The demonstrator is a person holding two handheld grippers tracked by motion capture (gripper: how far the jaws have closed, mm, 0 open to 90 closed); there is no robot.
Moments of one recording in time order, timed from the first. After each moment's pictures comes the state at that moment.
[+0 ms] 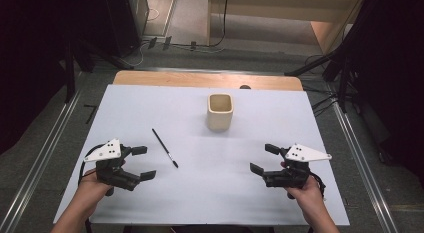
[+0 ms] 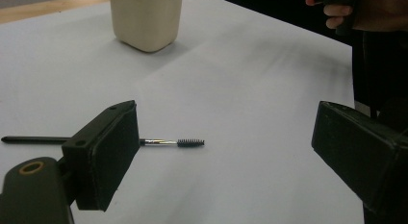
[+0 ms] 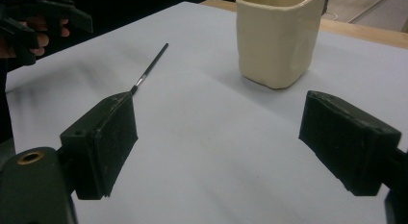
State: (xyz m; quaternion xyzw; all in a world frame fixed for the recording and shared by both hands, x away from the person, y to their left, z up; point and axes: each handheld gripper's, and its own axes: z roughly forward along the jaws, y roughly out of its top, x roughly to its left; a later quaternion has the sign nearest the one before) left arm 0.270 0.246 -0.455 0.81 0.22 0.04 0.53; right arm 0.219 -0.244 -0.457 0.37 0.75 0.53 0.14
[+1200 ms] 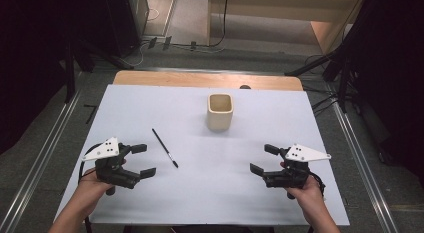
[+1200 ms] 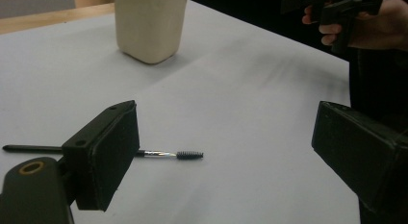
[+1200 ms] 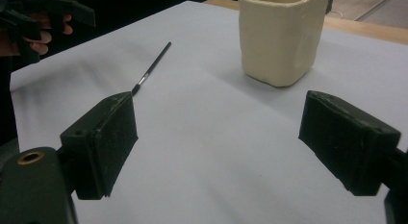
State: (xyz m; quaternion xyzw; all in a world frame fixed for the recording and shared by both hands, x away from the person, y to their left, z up) left arm 0.270 0.246 -0.452 0.80 0.23 0.03 0.55; right arm 0.219 -0.245 -0.461 0.37 0.75 0.54 0.13
